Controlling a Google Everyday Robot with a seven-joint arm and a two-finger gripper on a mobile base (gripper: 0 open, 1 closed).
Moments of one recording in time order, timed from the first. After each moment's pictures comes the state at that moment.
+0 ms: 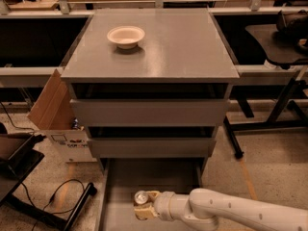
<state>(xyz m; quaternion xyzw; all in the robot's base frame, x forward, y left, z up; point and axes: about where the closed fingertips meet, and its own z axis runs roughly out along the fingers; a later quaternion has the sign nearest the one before) 0.461 0.042 0.391 -0.40 0.77 0.34 0.37</state>
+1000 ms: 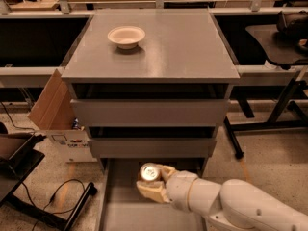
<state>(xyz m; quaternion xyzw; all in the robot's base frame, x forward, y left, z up) 0.426 0.015 0.648 -0.36 0.75 0.31 0.46</state>
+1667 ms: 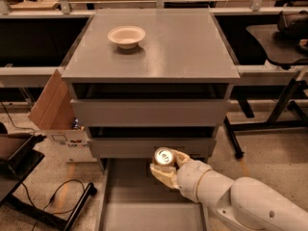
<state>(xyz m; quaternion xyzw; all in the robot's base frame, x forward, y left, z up) 0.463 -0.033 0.685 -0.31 0.77 0.22 0.52</state>
